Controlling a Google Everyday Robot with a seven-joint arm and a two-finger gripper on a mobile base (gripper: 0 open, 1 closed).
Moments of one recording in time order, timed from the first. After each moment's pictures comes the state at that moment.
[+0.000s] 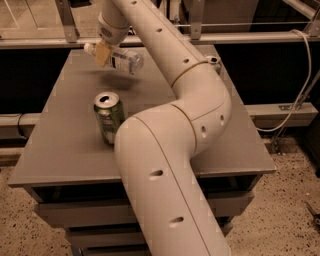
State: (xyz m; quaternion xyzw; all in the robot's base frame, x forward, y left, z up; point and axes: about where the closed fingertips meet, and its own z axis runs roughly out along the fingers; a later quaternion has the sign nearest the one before) arm 0.804 0.144 0.898 -0.54 0.80 0.07 0.26
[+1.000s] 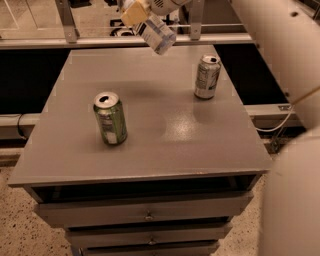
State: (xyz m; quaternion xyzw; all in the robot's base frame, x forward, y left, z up) arm 0.743 0.042 1.039 -0.44 0.74 0.17 0.47
